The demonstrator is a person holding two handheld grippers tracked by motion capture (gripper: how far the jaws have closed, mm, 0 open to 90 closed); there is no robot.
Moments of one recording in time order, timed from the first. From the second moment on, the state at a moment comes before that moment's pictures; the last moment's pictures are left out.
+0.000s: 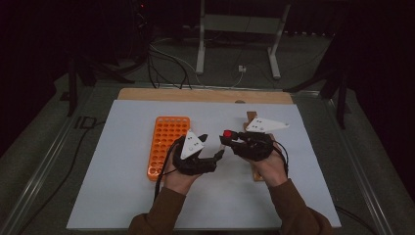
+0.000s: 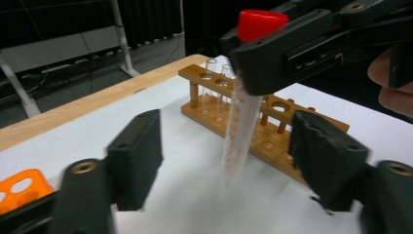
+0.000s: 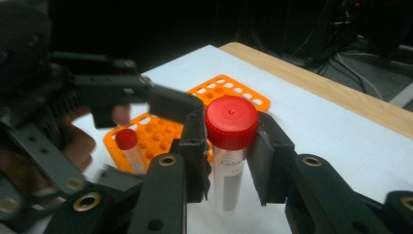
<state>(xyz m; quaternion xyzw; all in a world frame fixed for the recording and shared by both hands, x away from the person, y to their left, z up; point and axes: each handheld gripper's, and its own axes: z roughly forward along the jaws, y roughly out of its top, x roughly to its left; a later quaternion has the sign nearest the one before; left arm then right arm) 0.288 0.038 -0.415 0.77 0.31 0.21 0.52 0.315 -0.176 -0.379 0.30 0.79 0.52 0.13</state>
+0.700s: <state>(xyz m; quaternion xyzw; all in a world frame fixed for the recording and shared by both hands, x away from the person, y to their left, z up) 0.295 0.033 -0.421 0.78 0.30 0.17 0.52 0.317 -0.170 -0.385 0.29 0.79 0.53 0.10</state>
